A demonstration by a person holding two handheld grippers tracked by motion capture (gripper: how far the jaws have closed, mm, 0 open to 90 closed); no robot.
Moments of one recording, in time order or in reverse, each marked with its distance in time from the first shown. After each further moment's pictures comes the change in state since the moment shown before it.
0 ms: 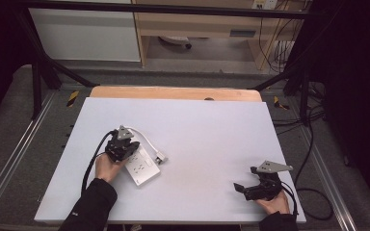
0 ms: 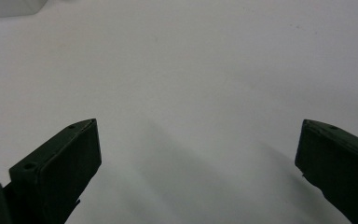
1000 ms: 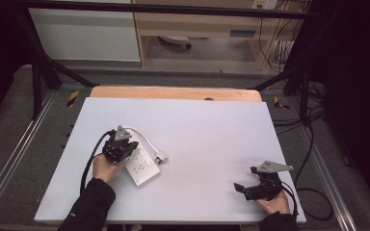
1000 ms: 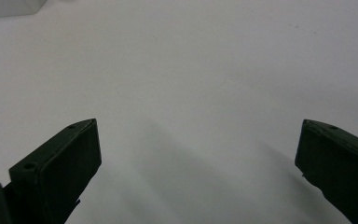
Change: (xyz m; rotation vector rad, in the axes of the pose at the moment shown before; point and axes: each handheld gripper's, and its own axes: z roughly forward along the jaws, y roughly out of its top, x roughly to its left) left arm -0.003 0.002 -0.017 -0.018 -0.009 0.014; right arm 0.000 0.000 0.000 0.001 -0.001 -0.001
